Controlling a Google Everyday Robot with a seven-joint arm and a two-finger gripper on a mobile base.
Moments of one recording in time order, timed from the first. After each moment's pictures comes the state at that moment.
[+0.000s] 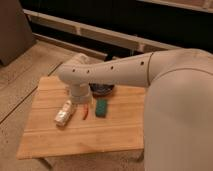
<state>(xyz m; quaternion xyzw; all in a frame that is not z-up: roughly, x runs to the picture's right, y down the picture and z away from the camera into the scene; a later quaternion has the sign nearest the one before) -0.109 0.103 0.702 -0.26 0.23 0.64 0.68</state>
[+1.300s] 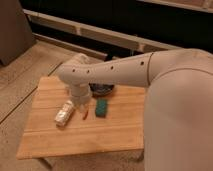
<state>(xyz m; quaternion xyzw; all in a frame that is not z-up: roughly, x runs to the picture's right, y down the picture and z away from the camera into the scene) -0.109 0.103 0.703 -0.26 0.23 0.64 0.68</state>
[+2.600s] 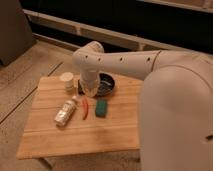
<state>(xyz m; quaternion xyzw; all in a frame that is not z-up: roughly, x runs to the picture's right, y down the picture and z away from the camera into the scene) -0.101 0.016 0.769 -0.26 0.18 0.67 0.67</state>
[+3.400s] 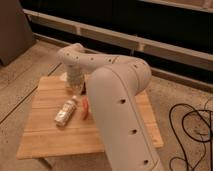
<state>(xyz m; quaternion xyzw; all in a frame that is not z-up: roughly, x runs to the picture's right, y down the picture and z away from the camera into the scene) -0.149 0.013 0.863 -0.28 0.26 0.63 0.68</state>
